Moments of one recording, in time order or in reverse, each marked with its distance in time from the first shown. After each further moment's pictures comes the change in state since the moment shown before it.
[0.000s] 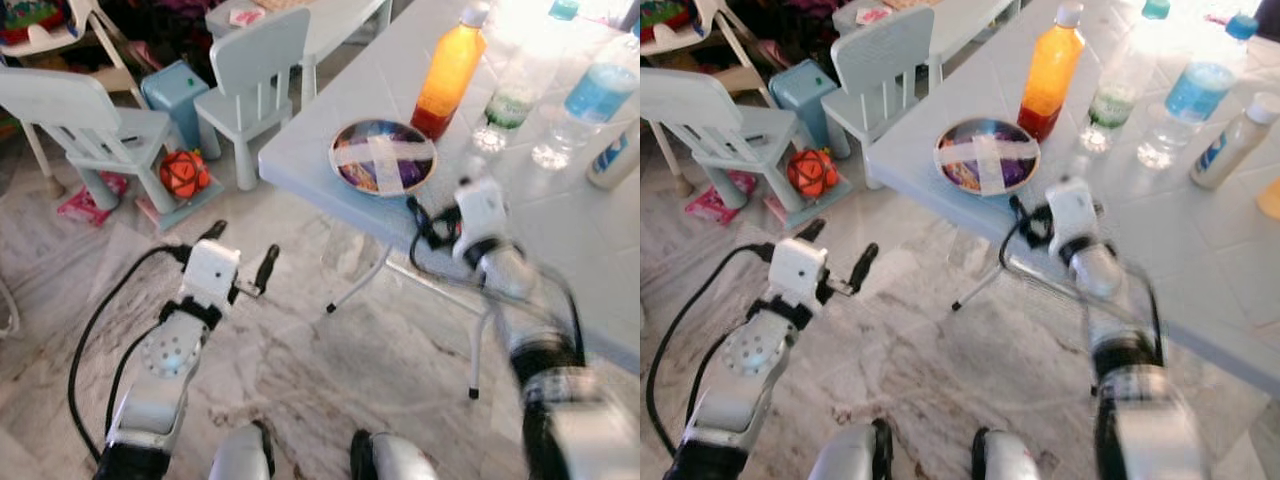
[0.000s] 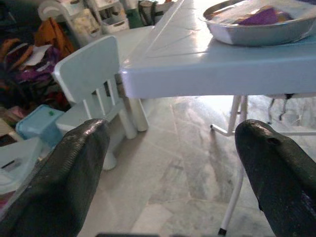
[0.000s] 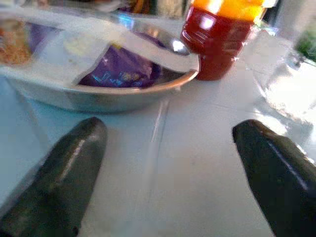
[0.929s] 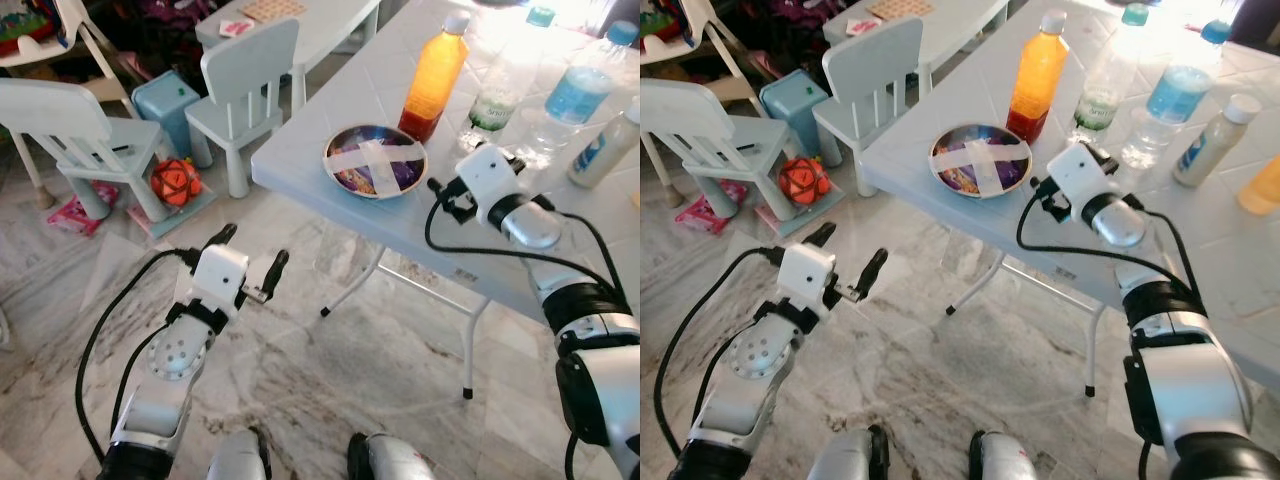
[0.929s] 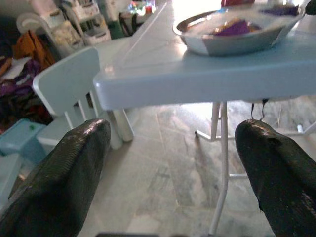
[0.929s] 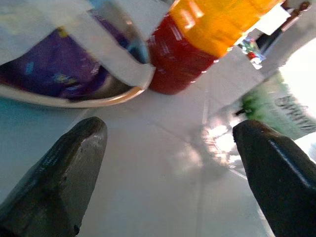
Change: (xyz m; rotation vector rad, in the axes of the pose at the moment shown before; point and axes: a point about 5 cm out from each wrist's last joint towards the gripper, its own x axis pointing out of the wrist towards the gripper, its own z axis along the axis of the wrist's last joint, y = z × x) left arm 0.001 -0.011 -0.002 0.005 -0.014 -0.077; right arm 0.043 -0.047 0.031 -0.442 0.130 0.120
